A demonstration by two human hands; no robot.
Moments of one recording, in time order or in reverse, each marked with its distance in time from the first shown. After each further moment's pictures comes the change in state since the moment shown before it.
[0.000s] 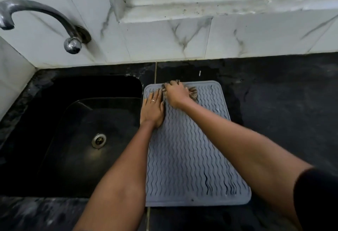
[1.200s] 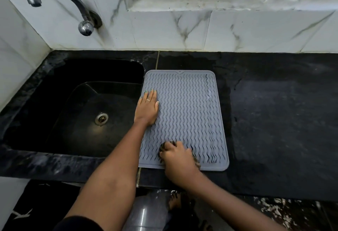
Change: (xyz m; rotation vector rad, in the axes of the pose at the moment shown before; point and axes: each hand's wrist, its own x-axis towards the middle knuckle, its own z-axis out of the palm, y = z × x) left_hand -0.084 0.006 0.003 0.011 -0.050 -0.071; right_hand -0.266 -0.024 0.041 0.080 -0.203 -0.170
